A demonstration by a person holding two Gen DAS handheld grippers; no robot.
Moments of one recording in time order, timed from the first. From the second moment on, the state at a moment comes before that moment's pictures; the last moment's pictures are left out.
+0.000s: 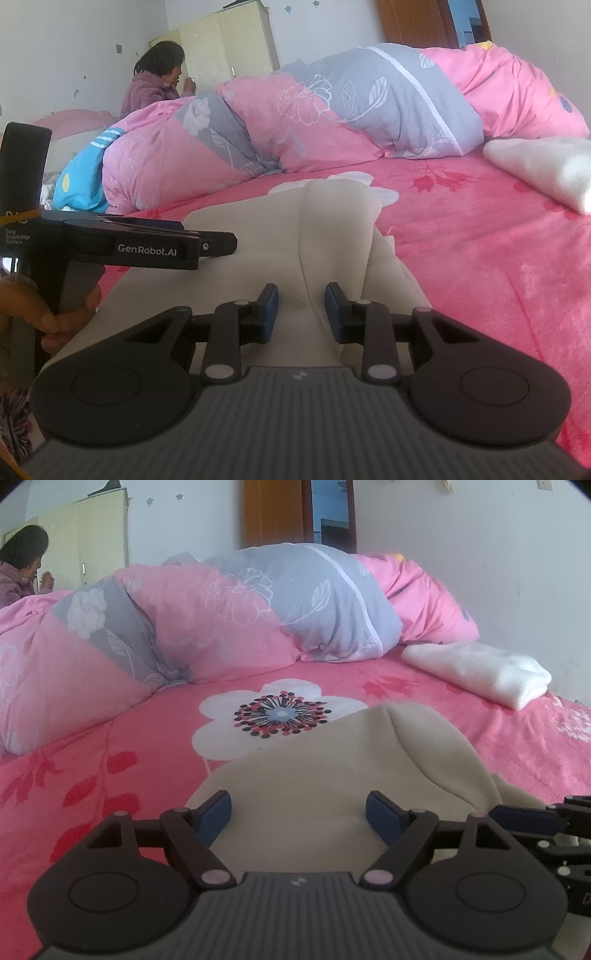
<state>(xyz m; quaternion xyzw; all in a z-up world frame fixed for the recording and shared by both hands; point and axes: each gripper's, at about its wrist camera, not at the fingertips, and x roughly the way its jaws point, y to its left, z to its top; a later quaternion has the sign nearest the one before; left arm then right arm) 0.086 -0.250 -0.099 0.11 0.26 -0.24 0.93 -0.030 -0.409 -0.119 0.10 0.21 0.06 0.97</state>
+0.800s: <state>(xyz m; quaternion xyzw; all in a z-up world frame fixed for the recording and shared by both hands) 0.090 -0.247 -0.098 0.09 0.27 -0.25 0.93 0.073 -0.421 -0.079 0.02 0.27 0.10 0.96</state>
